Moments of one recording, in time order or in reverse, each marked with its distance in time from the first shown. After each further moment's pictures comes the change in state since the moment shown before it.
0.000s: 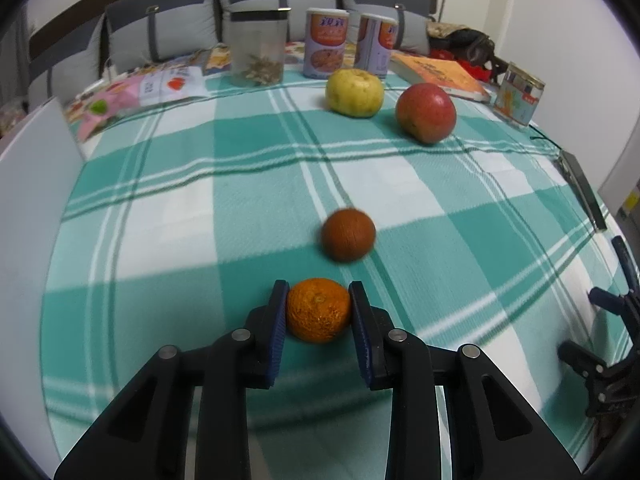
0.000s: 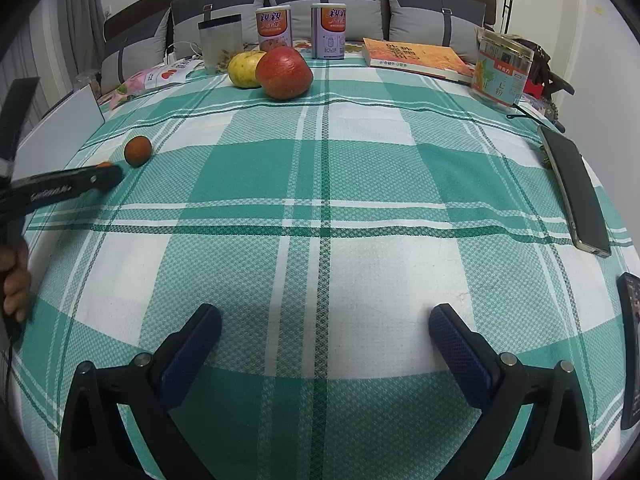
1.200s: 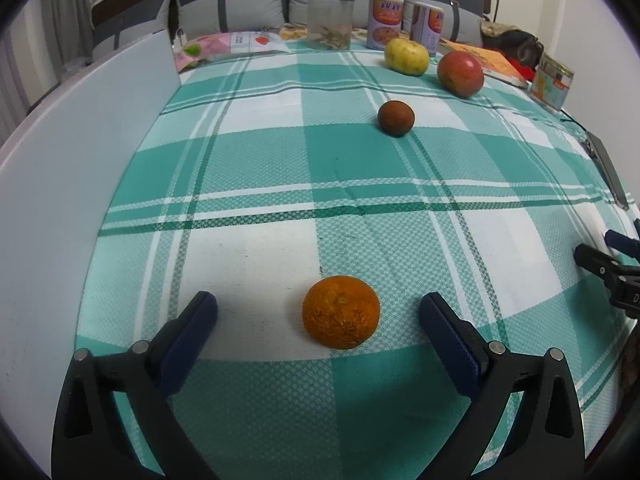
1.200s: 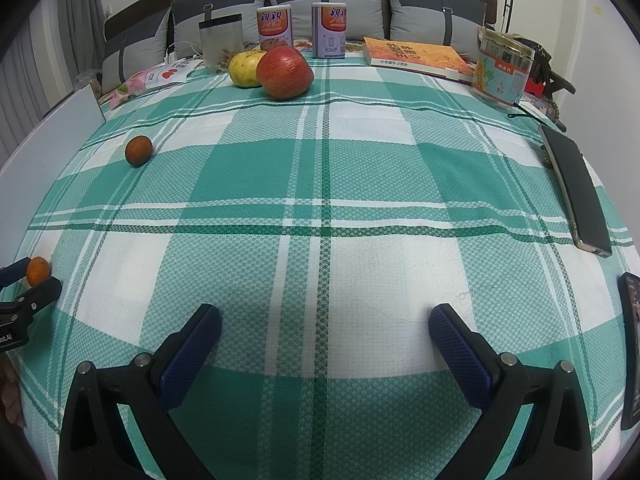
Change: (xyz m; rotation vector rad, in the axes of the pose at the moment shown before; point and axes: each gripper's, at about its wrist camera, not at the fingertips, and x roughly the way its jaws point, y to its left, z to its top) left arm -0.050 0.007 -0.091 -0.106 0.028 0.179; right arm -0.002 -0.001 0.002 0.002 0.028 0.013
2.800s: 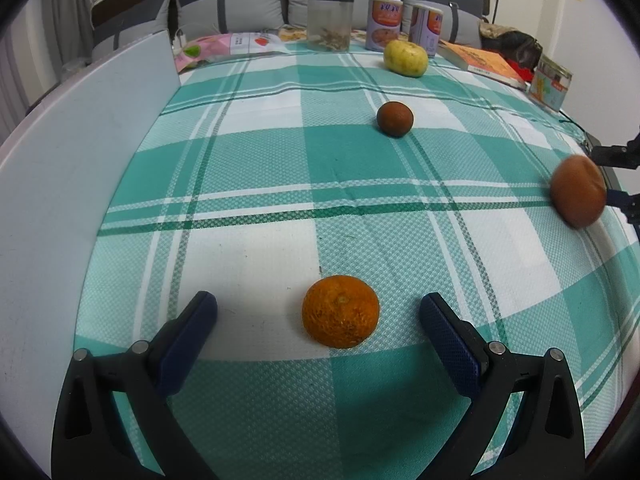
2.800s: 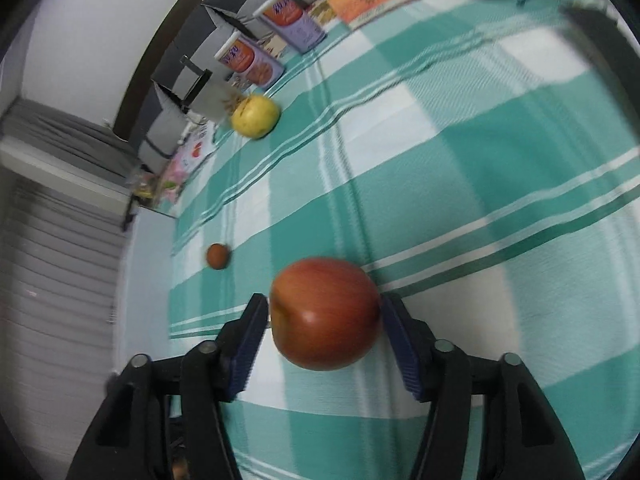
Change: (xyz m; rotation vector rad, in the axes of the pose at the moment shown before) left arm -0.001 0.000 -0.001 -0.001 -0.003 -0.004; right arm 0.012 -0.070 0.061 0.453 0.156 0.431
